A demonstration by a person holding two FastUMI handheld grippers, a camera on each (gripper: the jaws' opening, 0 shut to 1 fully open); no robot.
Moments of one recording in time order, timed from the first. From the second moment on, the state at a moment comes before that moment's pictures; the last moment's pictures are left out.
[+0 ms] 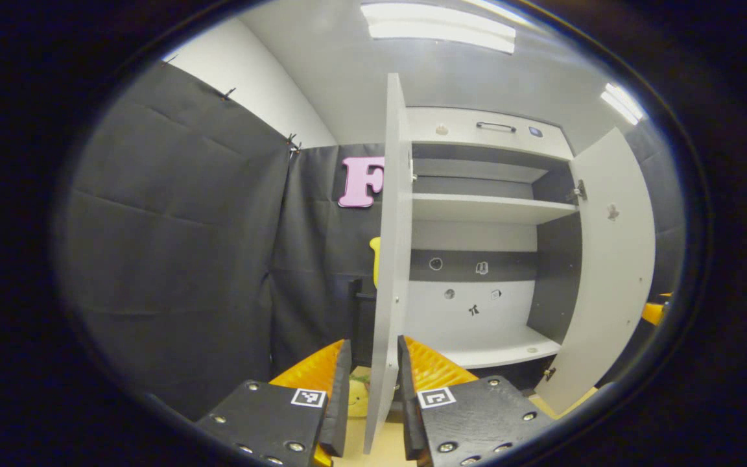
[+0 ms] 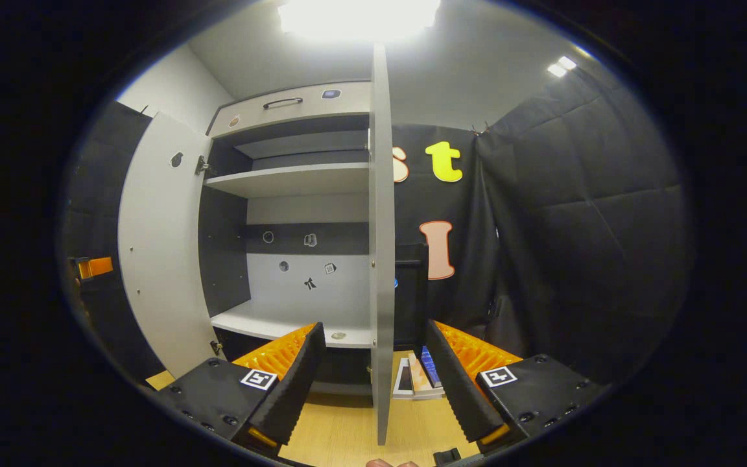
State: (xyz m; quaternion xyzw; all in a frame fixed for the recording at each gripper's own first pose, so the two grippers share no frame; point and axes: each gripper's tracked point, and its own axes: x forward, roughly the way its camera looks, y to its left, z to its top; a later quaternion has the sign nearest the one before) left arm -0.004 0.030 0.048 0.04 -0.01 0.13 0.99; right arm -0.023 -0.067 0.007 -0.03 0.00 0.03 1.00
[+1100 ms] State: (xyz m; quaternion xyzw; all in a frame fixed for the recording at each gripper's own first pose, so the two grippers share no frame) left arm -0.032 -0.073 0.036 0.09 -0.01 0.11 0.99; right arm -0.011 -0.121 0.006 0.01 0.01 0.04 1.00
